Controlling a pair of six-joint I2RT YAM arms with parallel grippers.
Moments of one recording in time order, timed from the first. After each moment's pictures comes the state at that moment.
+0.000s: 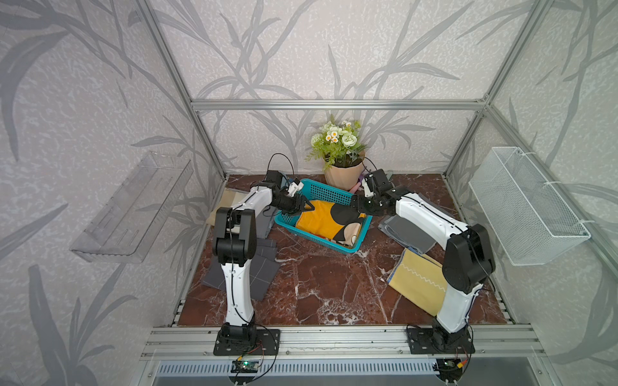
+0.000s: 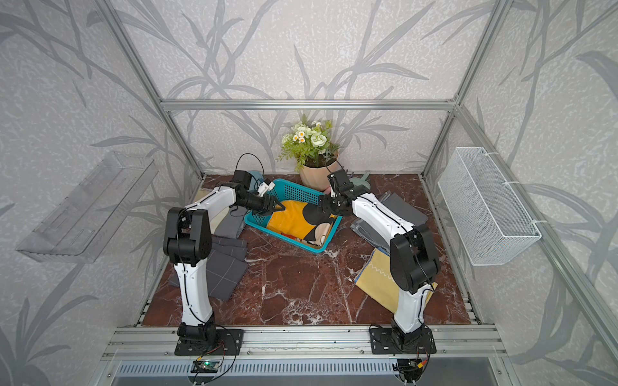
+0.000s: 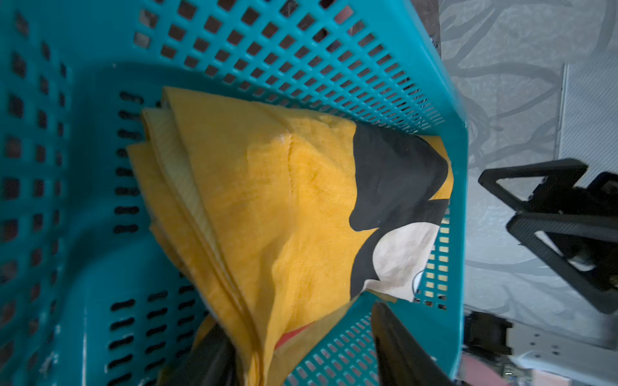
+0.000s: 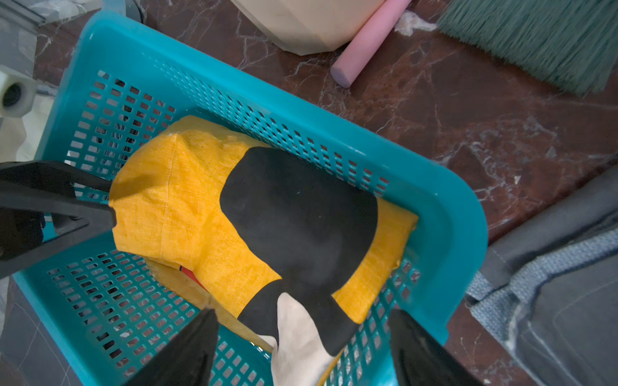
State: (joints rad) left arm -0.09 2.14 1.67 -0.72 0.83 -0.08; right arm 0.47 1.86 1.55 -0.66 -0.08 0.50
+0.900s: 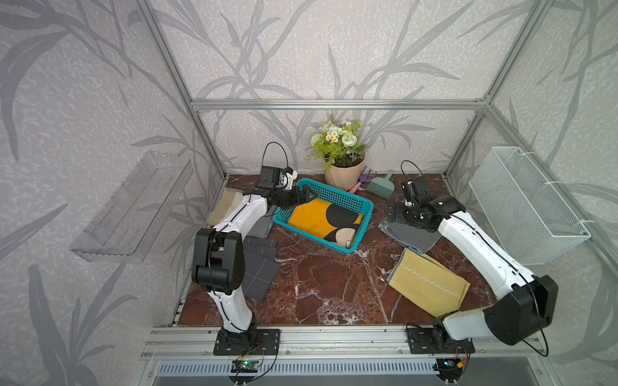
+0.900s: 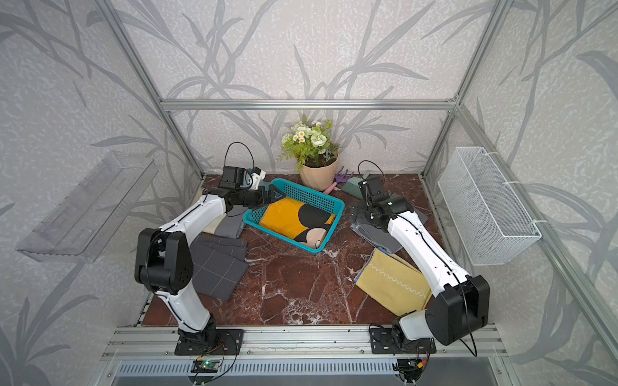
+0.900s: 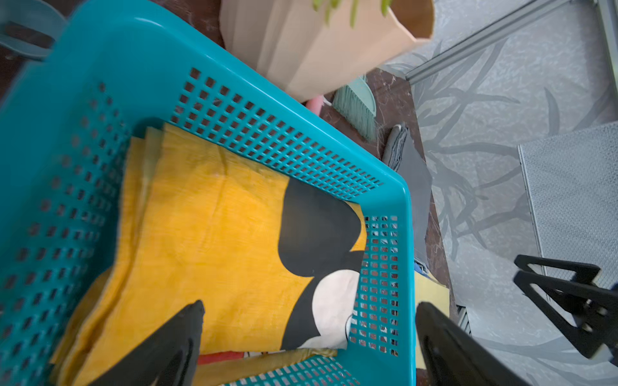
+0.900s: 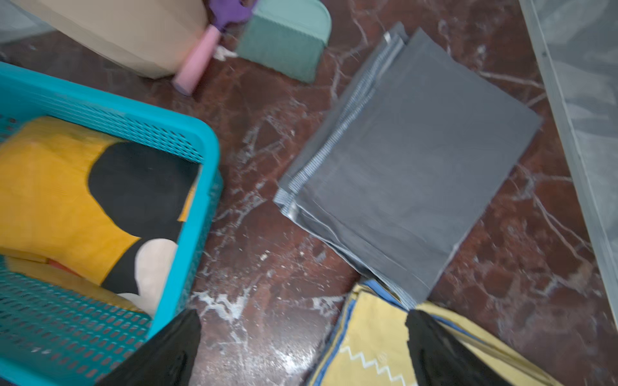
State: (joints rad) left arm -0.19 1.76 1.38 -0.40 0.63 -0.38; right arm 0.36 1.41 1.29 -0.95 0.20 0.51
